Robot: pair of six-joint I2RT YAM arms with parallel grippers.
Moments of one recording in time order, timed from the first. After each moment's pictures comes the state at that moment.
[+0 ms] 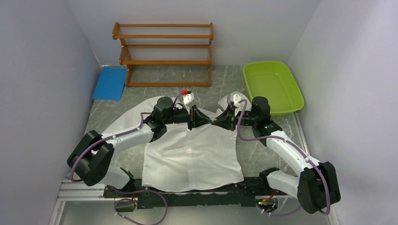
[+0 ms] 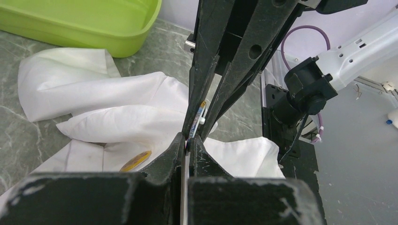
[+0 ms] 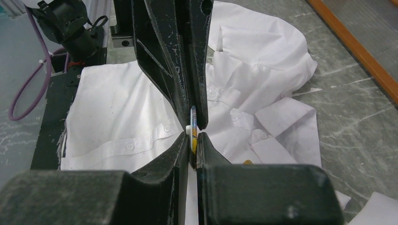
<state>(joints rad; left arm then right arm) -0.70 1.44 0.77 0.60 0.73 -0.23 0.33 1.10 0.62 0.20 -1.04 -0.15</state>
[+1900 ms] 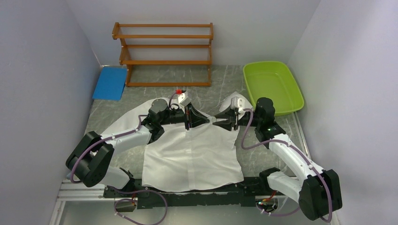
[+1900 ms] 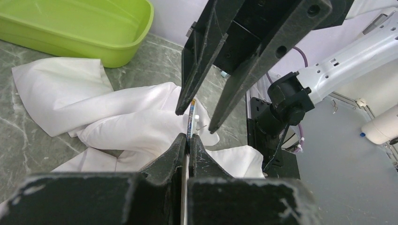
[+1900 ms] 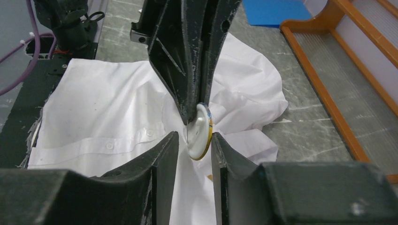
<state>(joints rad) -0.67 1.42 0.71 0.77 0.77 -0.37 0.32 1.02 0.61 0.25 -1.11 -0.30</state>
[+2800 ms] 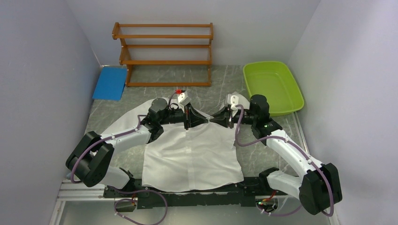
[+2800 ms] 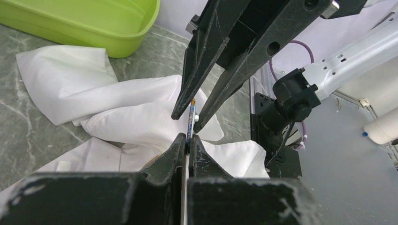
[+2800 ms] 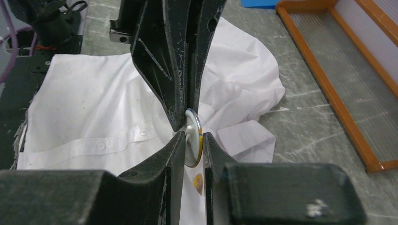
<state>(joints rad) -0.66 1.42 0.71 0.73 0.78 -0.36 0.38 1.08 0.68 0.16 -1.00 -0.33</state>
